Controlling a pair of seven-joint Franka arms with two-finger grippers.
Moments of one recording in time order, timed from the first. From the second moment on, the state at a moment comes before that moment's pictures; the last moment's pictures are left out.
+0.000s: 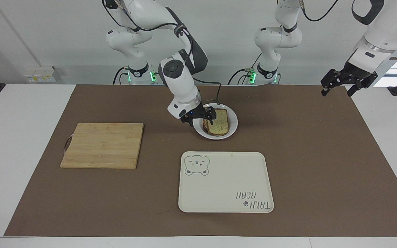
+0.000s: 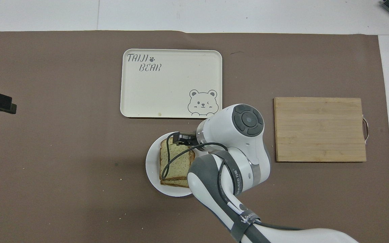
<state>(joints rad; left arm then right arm) -0.07 0.02 0.07 -1.50 -0.02 1.51 0.06 0.50 0.21 0.03 -1.91 0.28 2.22 0.44</state>
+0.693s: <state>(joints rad) -0.07 0.02 0.07 -1.50 -0.02 1.51 0.06 0.30 0.07 0.02 -1.89 0.14 1.98 0.36</state>
